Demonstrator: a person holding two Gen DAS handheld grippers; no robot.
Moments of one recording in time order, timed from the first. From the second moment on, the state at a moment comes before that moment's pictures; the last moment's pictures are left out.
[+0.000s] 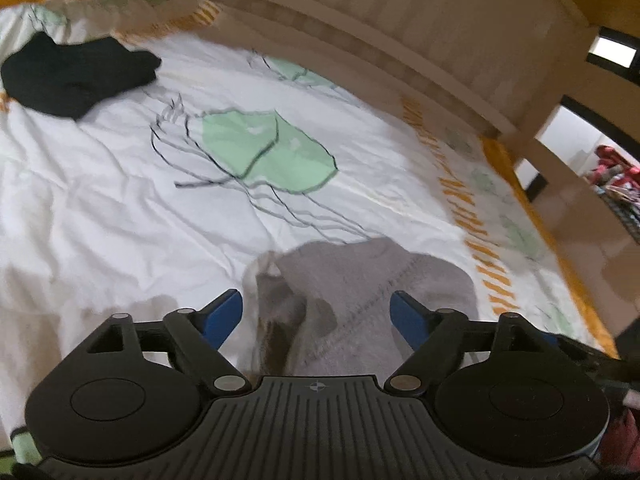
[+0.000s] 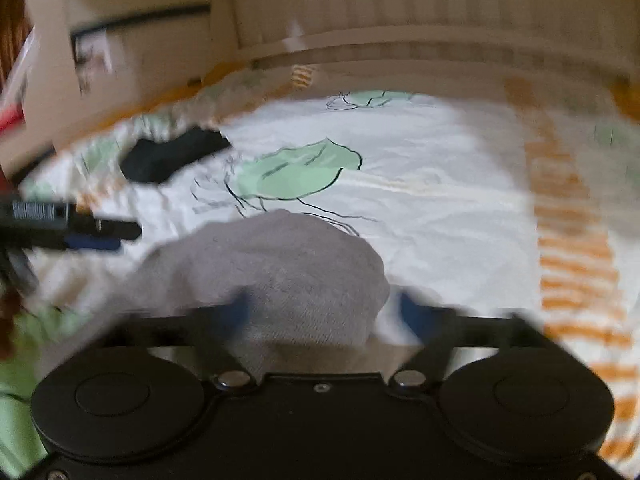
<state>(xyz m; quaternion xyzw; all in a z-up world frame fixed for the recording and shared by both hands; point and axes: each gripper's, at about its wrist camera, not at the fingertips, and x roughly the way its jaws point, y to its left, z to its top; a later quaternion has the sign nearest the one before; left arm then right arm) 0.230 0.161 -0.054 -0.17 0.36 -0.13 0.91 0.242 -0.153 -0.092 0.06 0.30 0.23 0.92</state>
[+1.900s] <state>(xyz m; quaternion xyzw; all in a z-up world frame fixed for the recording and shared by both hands) 0.295 -0.043 -0.050 -0.10 0.33 -0.20 0.92 0.291 -0.339 -0.067 0.08 0.30 0.11 0.95</state>
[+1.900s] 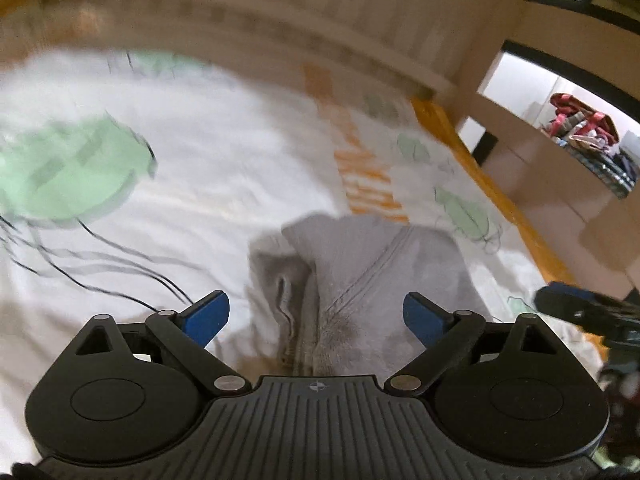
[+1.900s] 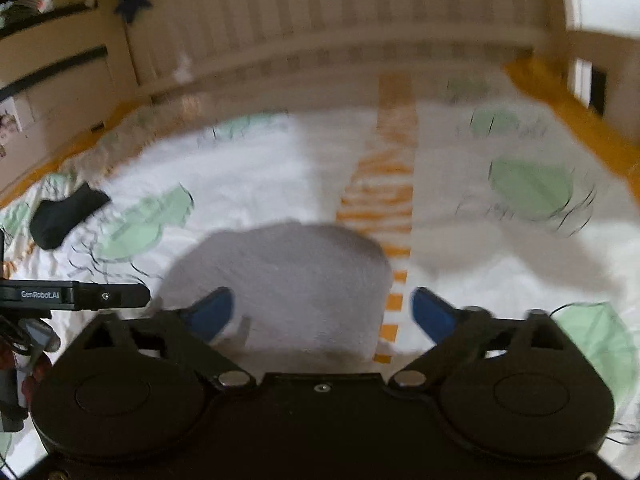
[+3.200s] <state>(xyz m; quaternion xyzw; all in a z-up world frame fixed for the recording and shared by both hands) 0.114 -0.089 -0.038 0.02 0.38 -0.03 0.92 0.124 -0.306 -0.072 0.09 0.31 0.06 0.95</state>
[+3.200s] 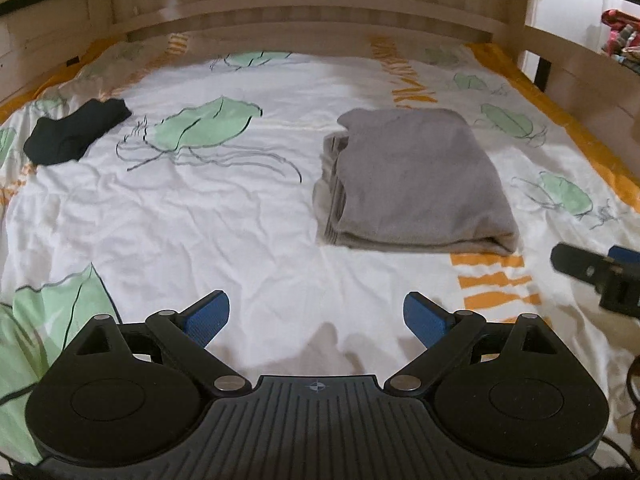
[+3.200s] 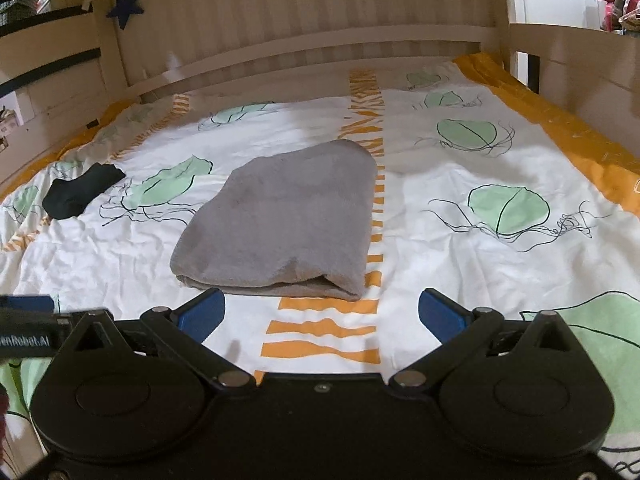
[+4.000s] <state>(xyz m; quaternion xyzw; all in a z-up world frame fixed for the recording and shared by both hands) 0.109 -0.096 -0.046 0.02 0.40 -0.03 0.92 0.121 -0.305 -0.073 0.07 0.31 0.04 0.95</state>
